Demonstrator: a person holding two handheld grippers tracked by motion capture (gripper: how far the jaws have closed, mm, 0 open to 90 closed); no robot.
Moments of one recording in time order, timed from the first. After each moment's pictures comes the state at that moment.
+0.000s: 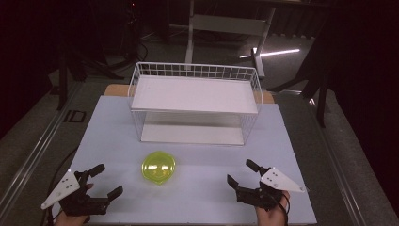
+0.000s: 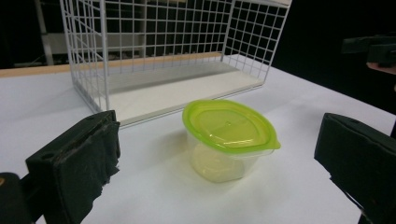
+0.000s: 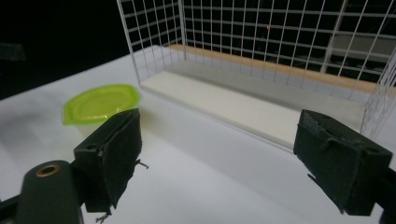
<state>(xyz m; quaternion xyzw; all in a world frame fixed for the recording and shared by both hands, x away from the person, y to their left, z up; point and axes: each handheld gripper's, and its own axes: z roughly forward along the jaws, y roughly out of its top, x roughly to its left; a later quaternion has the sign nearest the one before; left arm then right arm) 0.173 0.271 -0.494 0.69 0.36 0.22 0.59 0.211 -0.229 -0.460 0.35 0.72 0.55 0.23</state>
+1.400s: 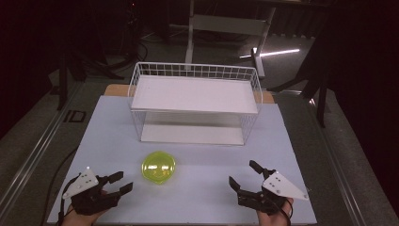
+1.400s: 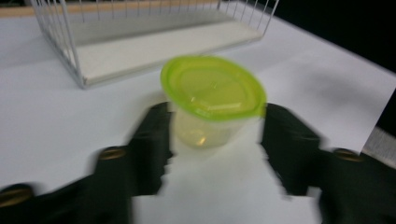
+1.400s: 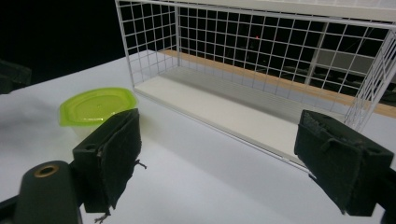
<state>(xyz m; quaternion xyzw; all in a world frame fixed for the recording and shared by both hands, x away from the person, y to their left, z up) 0.180 0.245 -0.491 0.75 0.40 0.16 0.51 0.197 -0.229 -0.450 0.34 0.72 0.55 0.26</state>
